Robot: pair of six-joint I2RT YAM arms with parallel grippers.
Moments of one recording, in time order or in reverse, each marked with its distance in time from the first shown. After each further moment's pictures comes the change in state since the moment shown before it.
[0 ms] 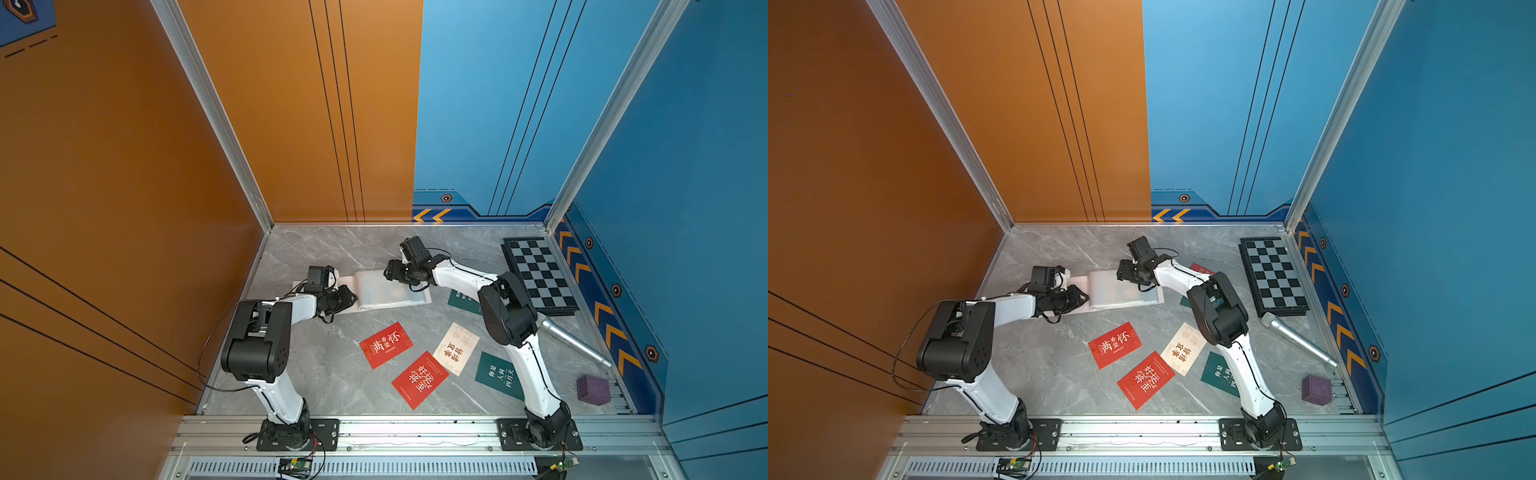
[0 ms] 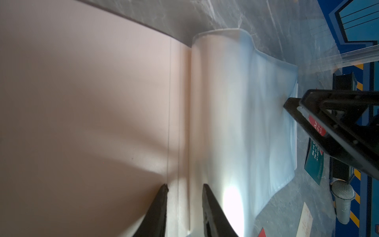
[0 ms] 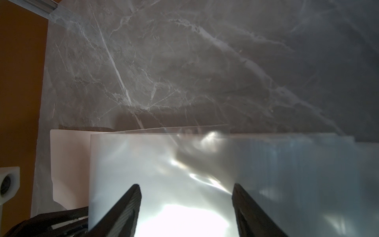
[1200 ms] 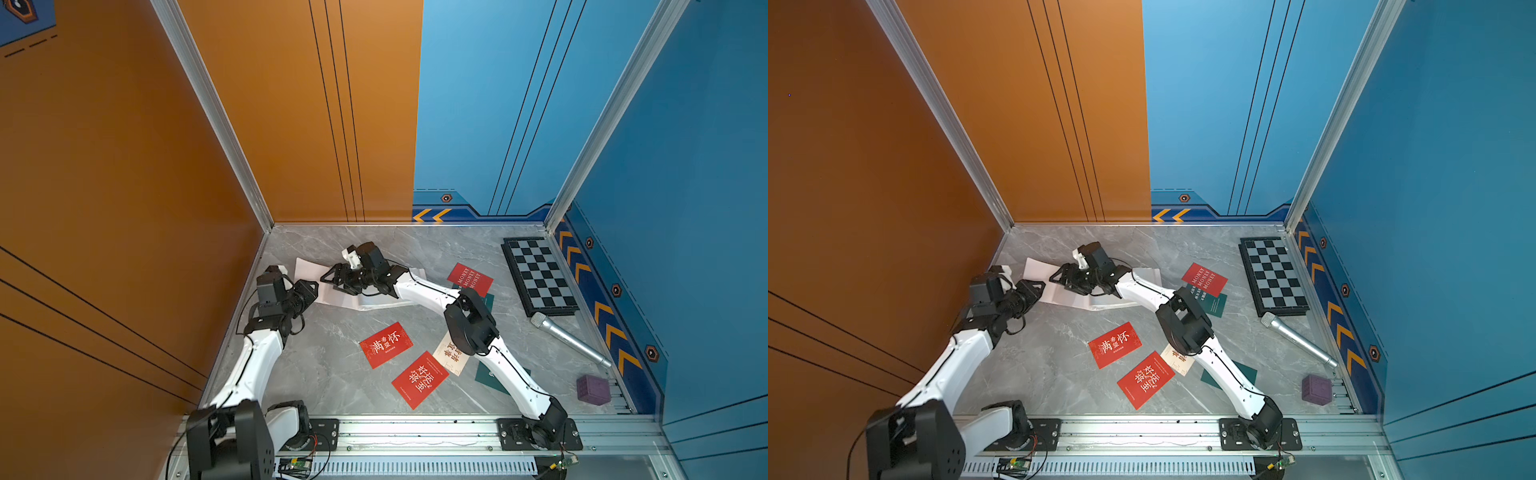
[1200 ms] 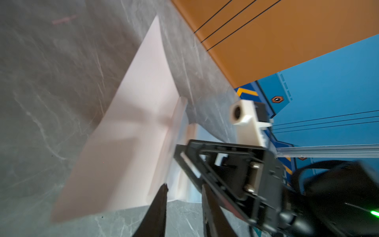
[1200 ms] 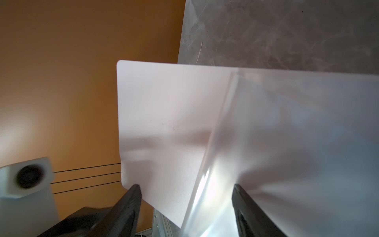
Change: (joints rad) left arm 0.240 -0.694 -0.168 -0.119 -0.080 -0.238; right arm 0.211 0.295 0.446 0.230 -0.409 0.374
